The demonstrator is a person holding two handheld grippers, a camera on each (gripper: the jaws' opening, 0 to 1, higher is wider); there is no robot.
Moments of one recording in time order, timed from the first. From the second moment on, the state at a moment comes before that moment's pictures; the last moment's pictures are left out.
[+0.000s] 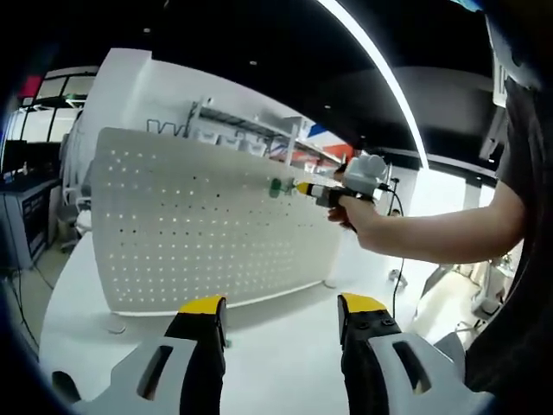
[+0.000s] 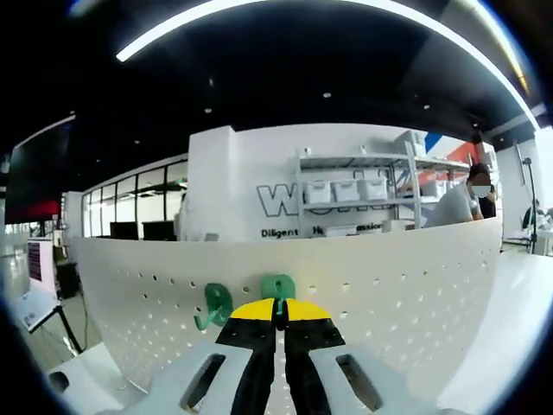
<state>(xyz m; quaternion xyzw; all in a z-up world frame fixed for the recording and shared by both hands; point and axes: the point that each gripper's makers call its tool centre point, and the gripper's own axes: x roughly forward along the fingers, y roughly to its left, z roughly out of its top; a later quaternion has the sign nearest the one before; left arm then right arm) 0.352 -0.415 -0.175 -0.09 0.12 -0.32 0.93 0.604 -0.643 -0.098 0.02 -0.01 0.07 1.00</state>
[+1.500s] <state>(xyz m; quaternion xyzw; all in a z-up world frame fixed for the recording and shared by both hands) 0.362 -0.411 -0.176 -0.10 0.12 -0.31 0.94 0.602 -0.636 -0.122 0.01 0.01 0.08 1.00</state>
